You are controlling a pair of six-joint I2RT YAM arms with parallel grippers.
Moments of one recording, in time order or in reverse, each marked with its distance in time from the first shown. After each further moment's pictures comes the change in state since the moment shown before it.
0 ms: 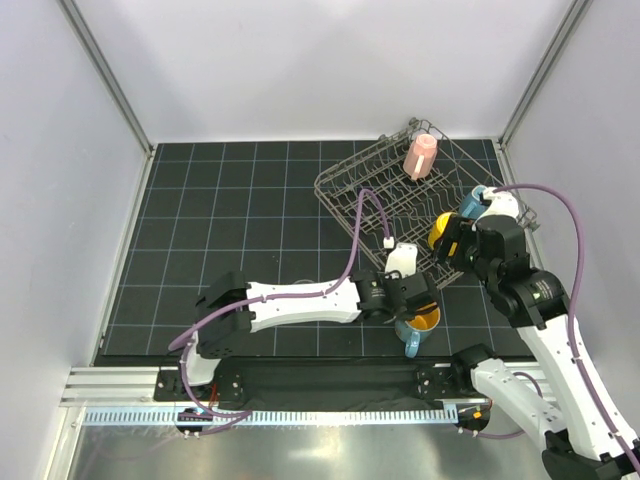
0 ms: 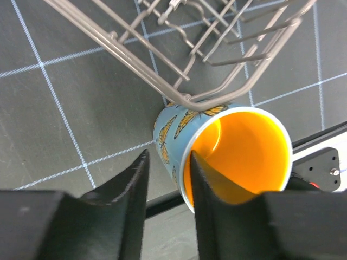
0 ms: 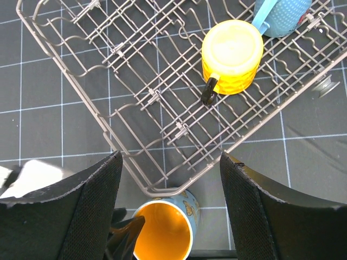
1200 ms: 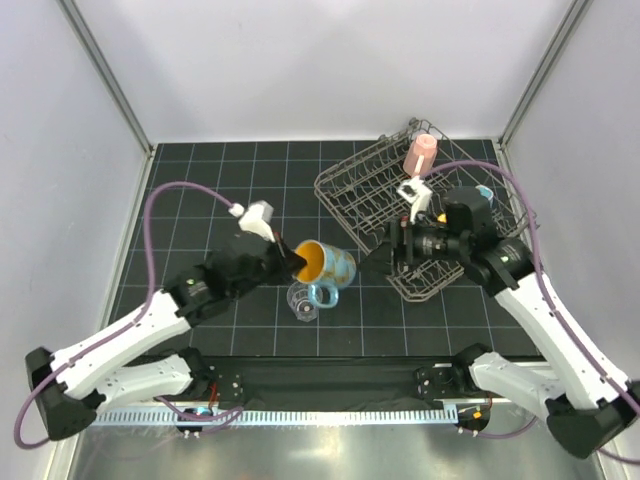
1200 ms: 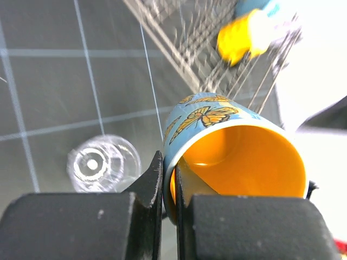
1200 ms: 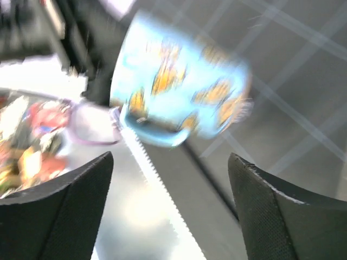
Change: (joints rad) left arm 0.423 -1.002 -0.745 0.227 0.231 0.149; right arm 0.124 0.212 0.088 0.180 -0.900 -0.028
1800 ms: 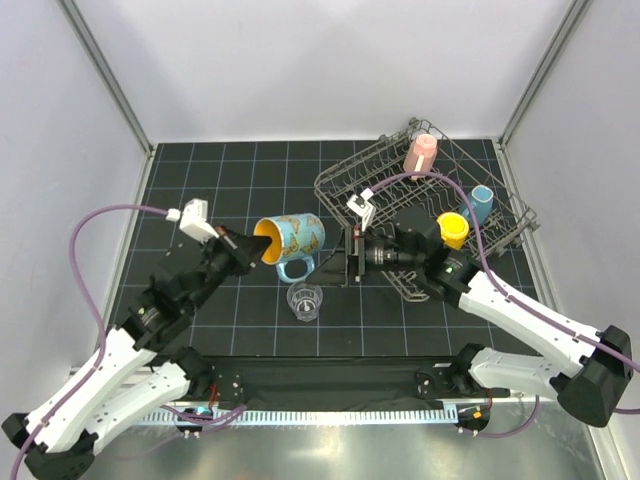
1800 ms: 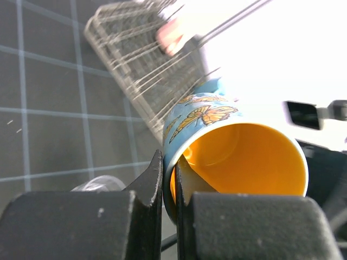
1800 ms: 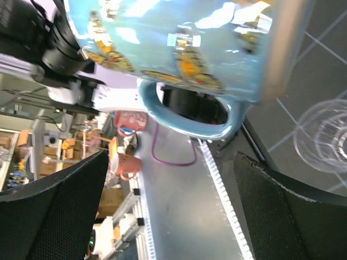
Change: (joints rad) left arm 0.221 -0.308 -0.089 0.093 0.021 -0.017; right arm 0.332 0.122 -0.193 0.618 0.016 0.475
